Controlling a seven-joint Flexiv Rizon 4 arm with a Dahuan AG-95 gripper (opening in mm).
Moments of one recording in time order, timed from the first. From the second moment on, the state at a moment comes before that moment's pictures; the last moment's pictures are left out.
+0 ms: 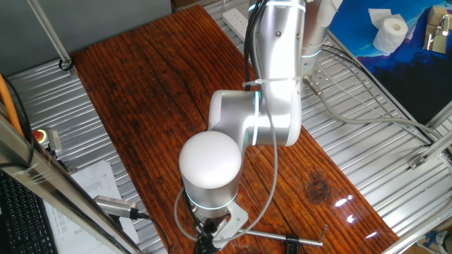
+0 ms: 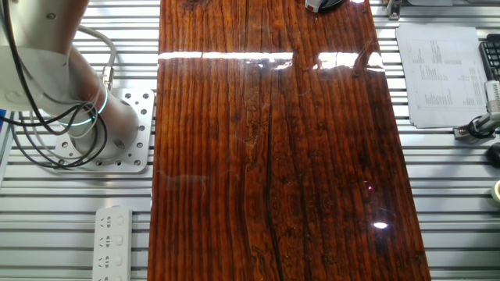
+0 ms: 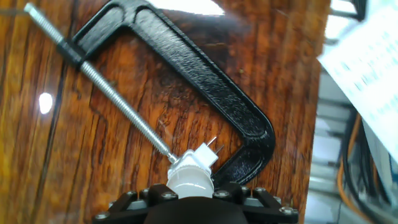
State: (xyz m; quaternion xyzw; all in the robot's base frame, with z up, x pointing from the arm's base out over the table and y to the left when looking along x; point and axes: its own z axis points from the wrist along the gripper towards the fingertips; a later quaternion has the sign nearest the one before) arm 0.555 0.394 0.110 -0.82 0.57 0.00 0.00
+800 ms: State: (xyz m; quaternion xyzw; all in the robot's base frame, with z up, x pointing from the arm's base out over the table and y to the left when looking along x) arm 0.552 0.390 0.108 -0.82 0.57 0.00 0.01
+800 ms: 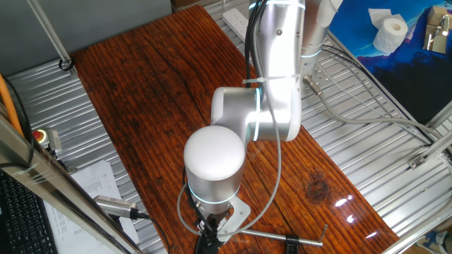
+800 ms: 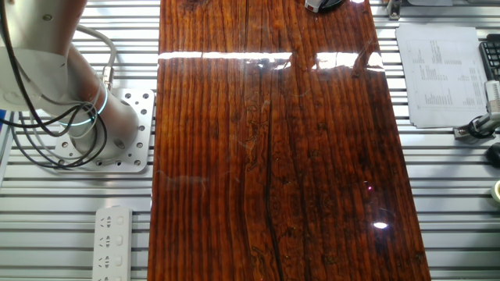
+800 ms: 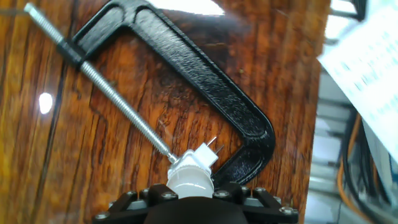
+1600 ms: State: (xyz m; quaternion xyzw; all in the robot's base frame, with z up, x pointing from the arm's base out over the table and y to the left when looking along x) arm 0.551 0.381 0.108 -0.81 0.59 -0.02 0.02
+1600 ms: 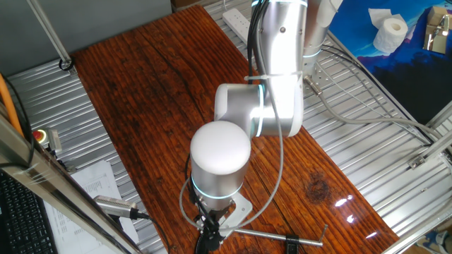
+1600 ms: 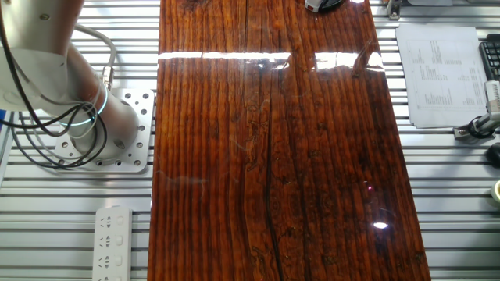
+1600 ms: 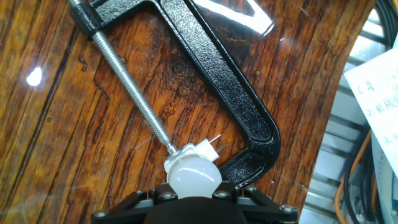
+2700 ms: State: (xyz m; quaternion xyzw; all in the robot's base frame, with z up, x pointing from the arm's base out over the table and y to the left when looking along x) arm 0.551 0.381 0.108 -0.73 0.68 -0.02 0.01
